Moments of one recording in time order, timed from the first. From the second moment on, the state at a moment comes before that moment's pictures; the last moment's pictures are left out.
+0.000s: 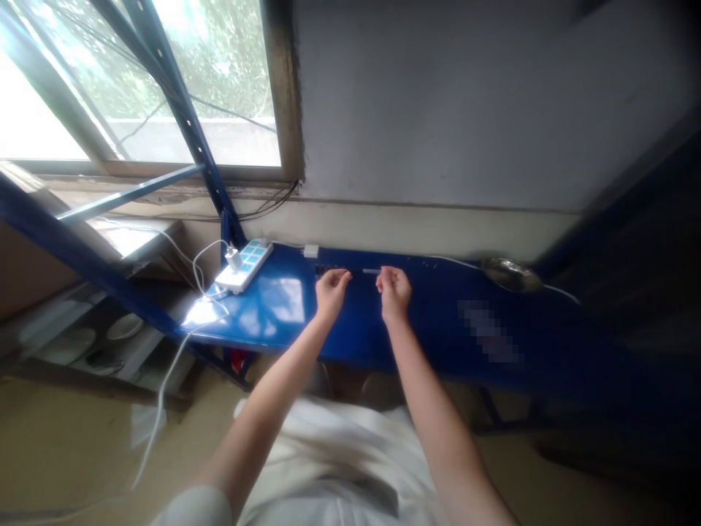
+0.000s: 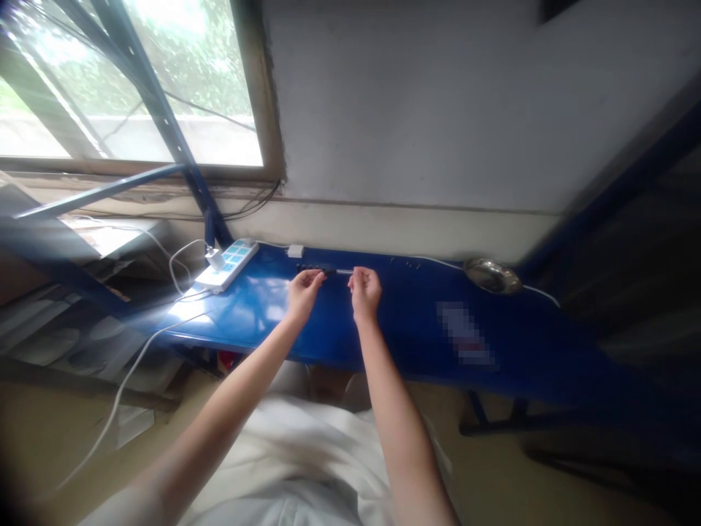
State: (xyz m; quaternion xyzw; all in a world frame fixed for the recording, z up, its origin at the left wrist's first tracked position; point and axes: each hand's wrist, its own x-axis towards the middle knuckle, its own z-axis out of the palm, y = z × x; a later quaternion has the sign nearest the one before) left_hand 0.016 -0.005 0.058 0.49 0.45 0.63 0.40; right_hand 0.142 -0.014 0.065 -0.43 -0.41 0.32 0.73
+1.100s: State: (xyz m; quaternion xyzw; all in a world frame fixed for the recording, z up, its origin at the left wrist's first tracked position) left_hand 0.025 0.082 0.100 0.85 0.45 0.26 0.10; right_hand 0.161 -0.008 0.011 -0.59 -0.38 0.15 0.69
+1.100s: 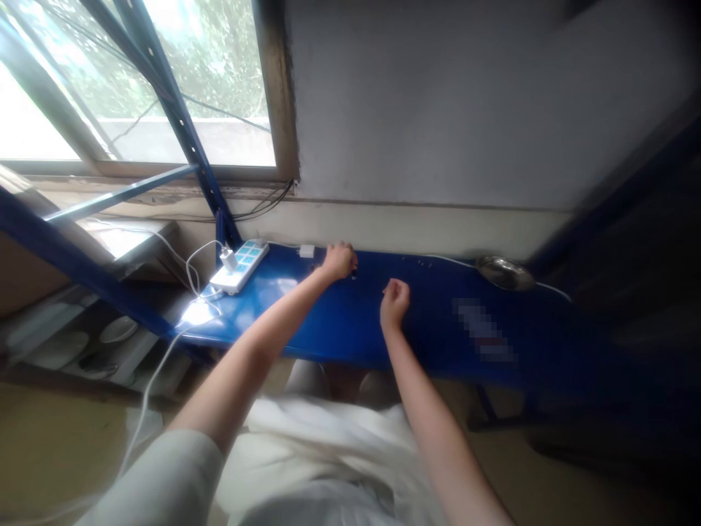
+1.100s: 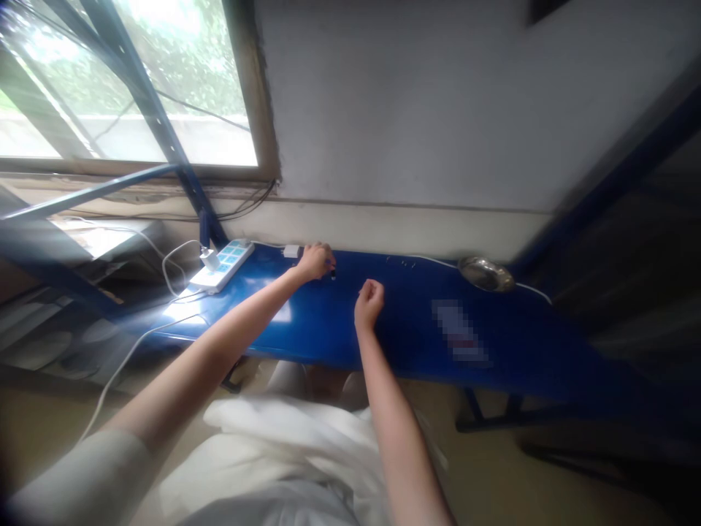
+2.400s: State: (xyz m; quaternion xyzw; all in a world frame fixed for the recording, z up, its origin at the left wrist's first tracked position) left_hand 0.017 0.105 0.061 0.84 0.53 0.13 0.03; right_hand 0.159 -0.013 -0.020 -0.60 -0.45 0.12 0.65
